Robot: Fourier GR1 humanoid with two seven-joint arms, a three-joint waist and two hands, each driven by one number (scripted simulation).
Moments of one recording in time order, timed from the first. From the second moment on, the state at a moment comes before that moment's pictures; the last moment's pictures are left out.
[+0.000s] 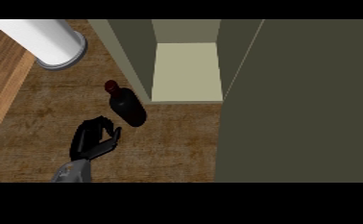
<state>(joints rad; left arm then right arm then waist) -0.31 0.13 0.24 -0.50 0.07 -0.30 -0.88 0.38 -0.09 0.20 -2.42 -0.21 0.25 0.22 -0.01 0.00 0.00</state>
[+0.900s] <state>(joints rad) -0.22 0.03 0.04 -1.02 -0.06 0.02 -0.48 0.43 -0.10 0.17 -2.42 -0.21 0.28 0.19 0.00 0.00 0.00</state>
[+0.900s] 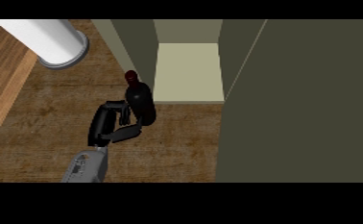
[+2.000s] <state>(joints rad) -0.40 0.04 -0.28 -1.07 -0.02 0.44 -0.13 0.44 -0.10 0.12 -2.42 -0.23 0.32 0.18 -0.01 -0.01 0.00</state>
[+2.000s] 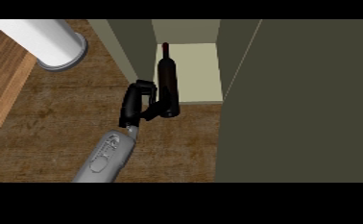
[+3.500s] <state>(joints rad) -0.63 0.01 -0.33 -0.77 -0.06 0.72 -0.01 0.43 -0.11 0.12 -2.40 -0.27 0.37 0.15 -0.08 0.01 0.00</state>
